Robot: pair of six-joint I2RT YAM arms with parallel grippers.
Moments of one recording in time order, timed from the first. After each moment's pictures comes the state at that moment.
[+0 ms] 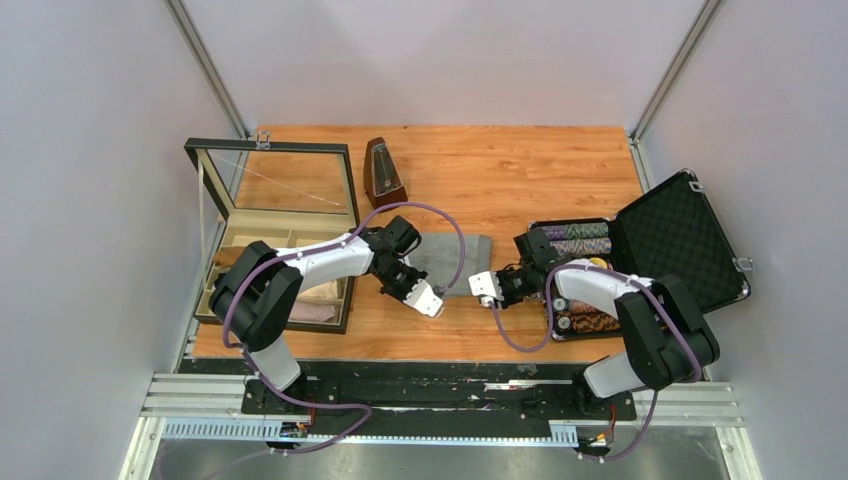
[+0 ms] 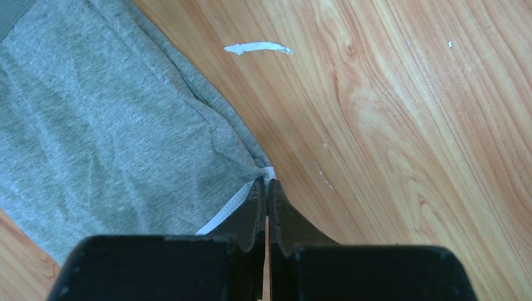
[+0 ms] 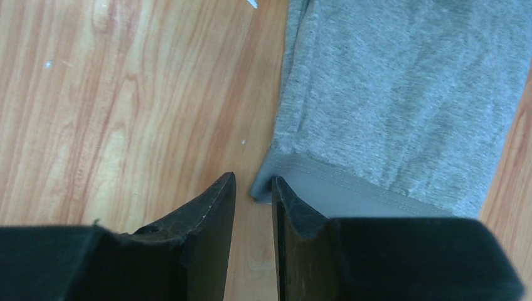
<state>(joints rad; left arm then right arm) -0.71 1.69 1.00 -0.62 0.49 1.48 0.42 1.45 0.63 -0.29 -0.71 -1.39</state>
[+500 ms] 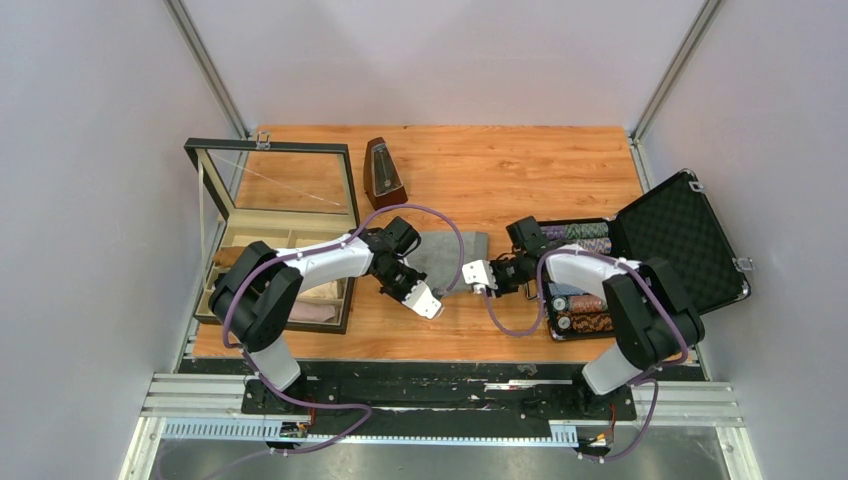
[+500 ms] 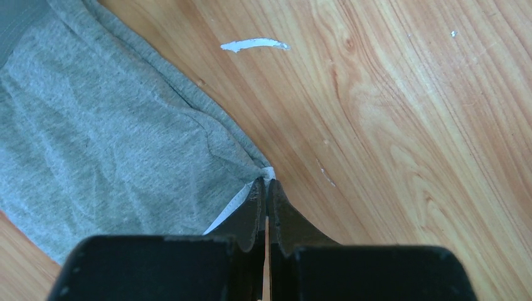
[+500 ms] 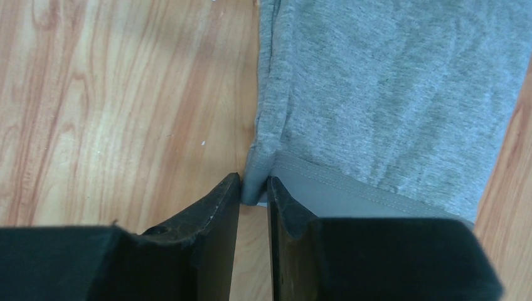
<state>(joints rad) -0.71 1.69 0.99 -0.61 0.48 1.52 0.42 1.55 0.73 -0.32 -0.68 -1.39</state>
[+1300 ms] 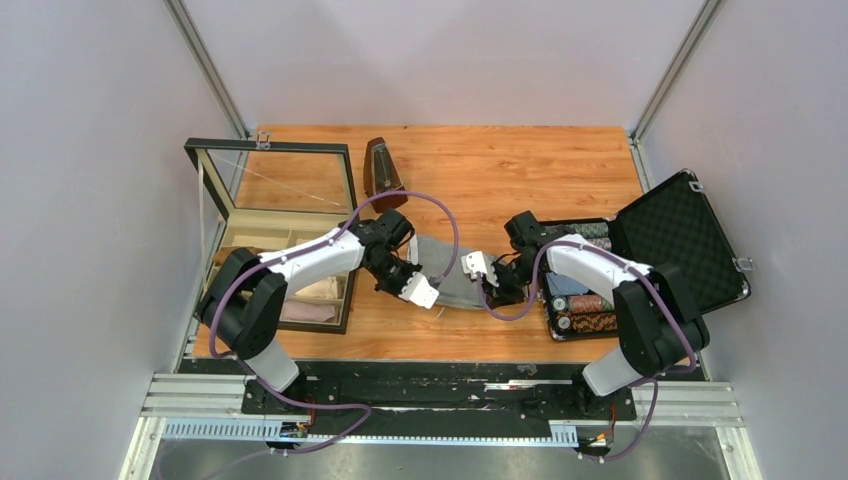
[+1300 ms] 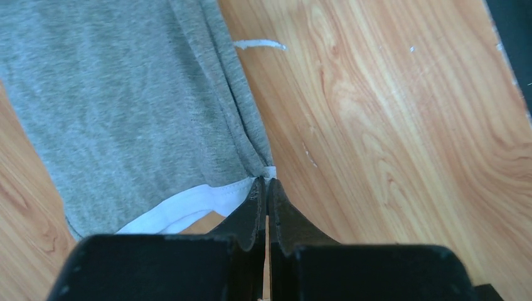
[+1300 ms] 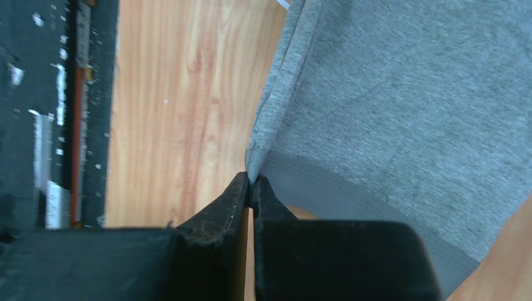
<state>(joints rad) -0.67 1.63 1.02 -0.70 0.52 1.45 0.44 1.53 0.88 -0.74 -0.72 -1.21</state>
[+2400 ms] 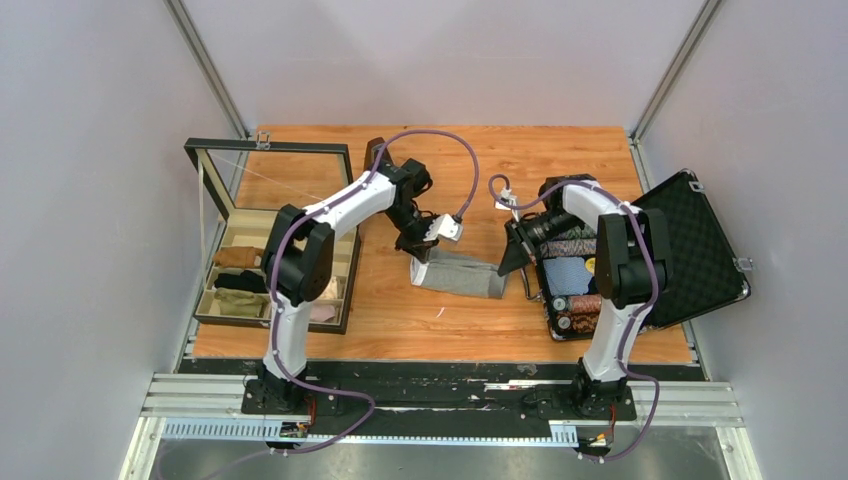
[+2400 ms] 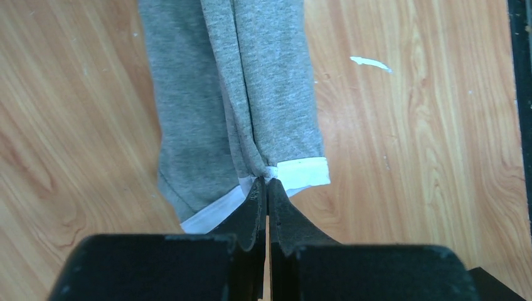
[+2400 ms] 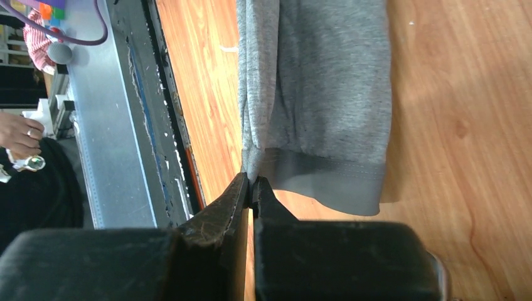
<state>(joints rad) -0.58 2.06 1.70 -1.16 0.65 1.32 0.13 1.92 1.32 -1.18 -0.98 -0.88</state>
